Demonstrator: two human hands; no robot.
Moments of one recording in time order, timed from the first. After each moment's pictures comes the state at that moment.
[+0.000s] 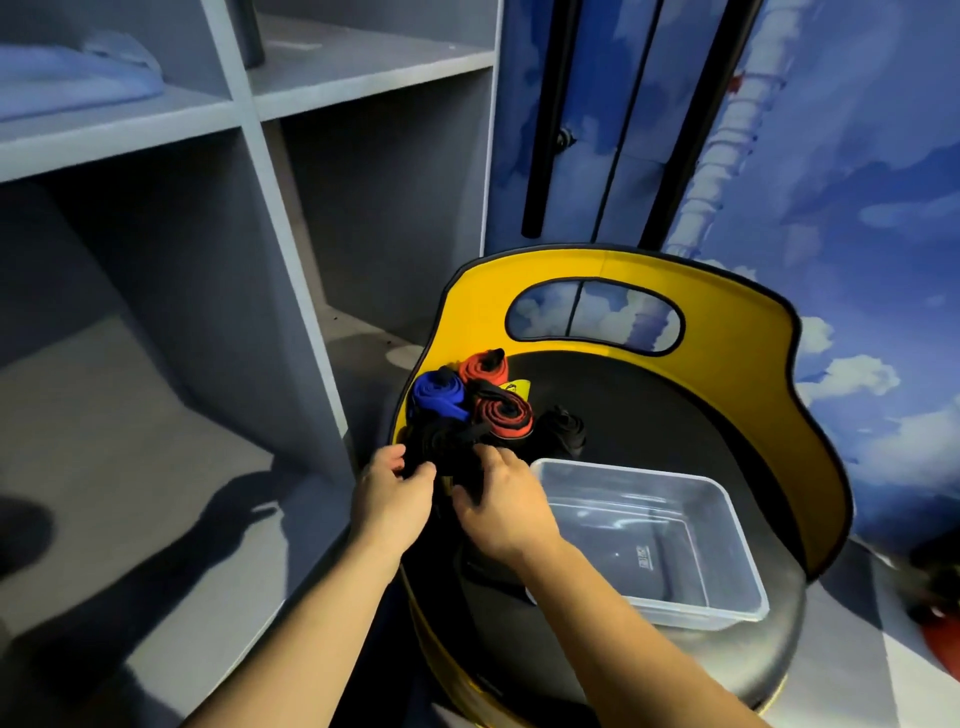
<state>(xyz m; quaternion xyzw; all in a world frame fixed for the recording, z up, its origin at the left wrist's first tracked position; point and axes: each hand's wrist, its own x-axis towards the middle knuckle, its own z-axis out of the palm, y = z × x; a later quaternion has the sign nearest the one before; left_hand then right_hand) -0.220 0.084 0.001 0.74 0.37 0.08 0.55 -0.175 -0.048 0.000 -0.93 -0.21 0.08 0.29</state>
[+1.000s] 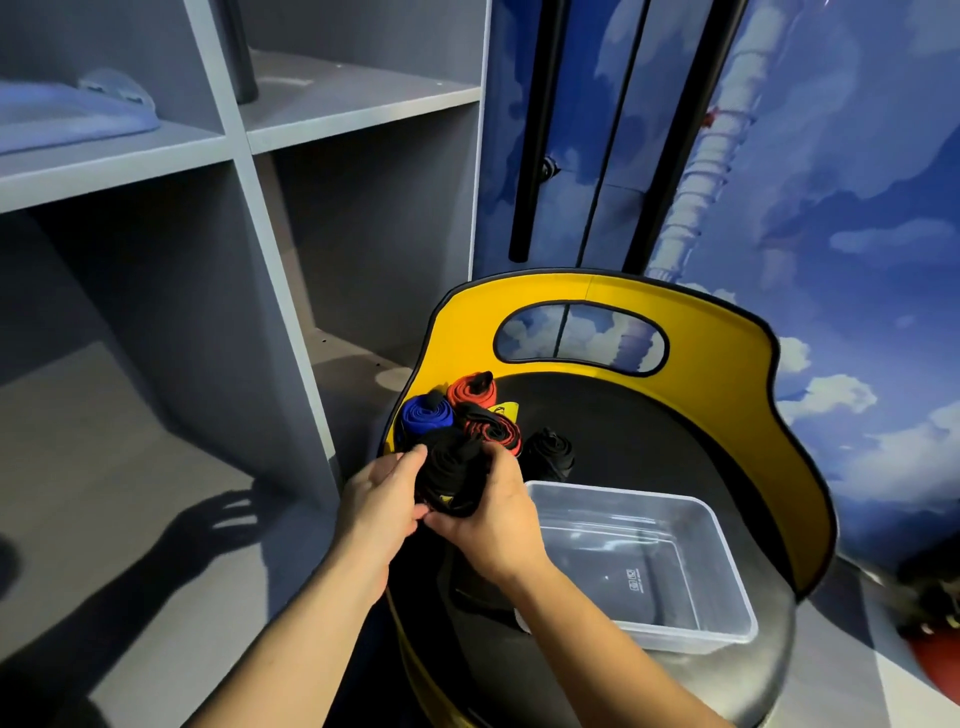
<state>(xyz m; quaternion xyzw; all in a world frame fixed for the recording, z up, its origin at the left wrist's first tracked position) -0.227 0.071 0.058 0.61 0.35 0.07 0.71 -0.173 -0.045 -0.007 -0.87 -0.16 0.03 0.47</state>
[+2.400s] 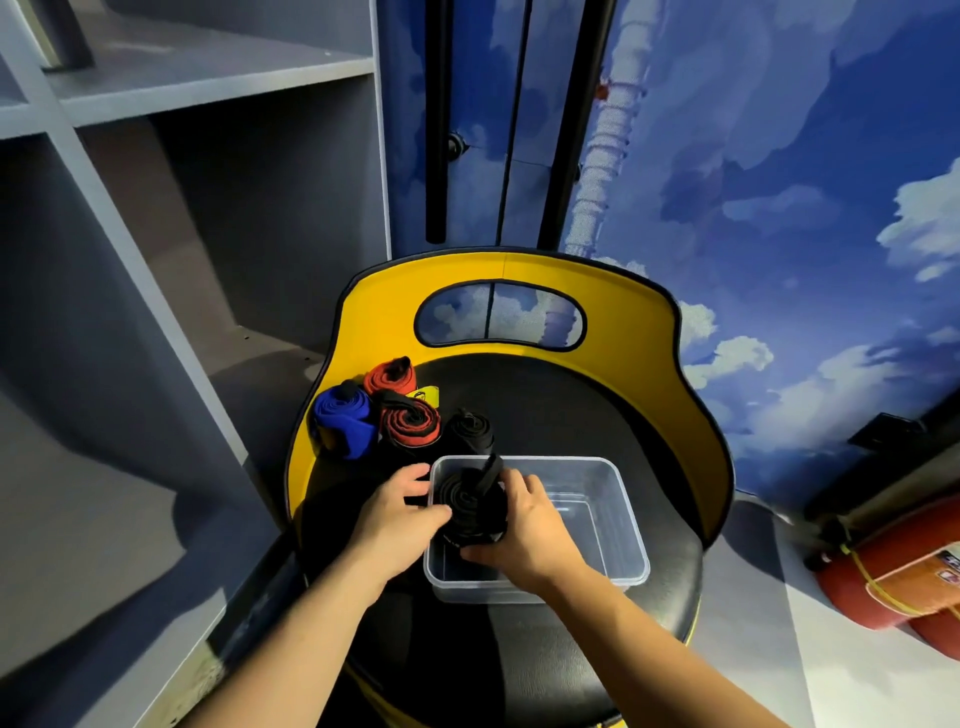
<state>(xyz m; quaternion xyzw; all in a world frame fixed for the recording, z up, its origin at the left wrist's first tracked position) -0.191 0.005 -0.013 0.78 0.22 -0.07 0.59 -0.161 -0.172 -0.023 -0.93 -0.13 0.10 0.32</state>
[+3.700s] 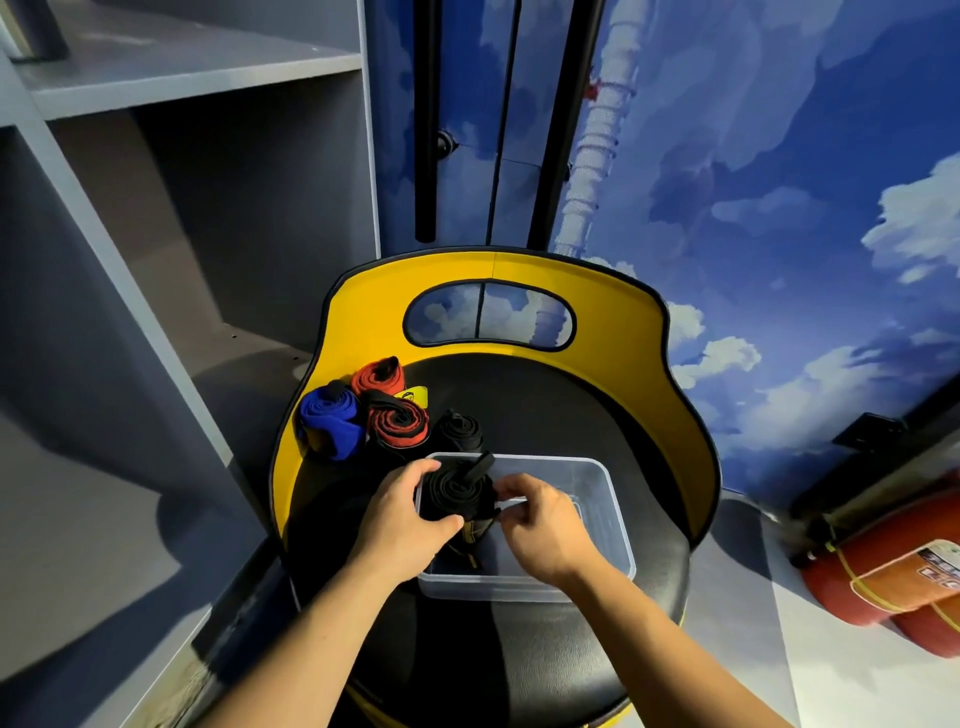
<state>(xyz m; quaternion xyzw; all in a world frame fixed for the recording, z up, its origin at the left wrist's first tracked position) -0.188 -0.010 -0.022 0.87 0.13 0.00 0.48 -0.157 -0.198 -0.009 -0.92 -0.10 0.10 0.37</state>
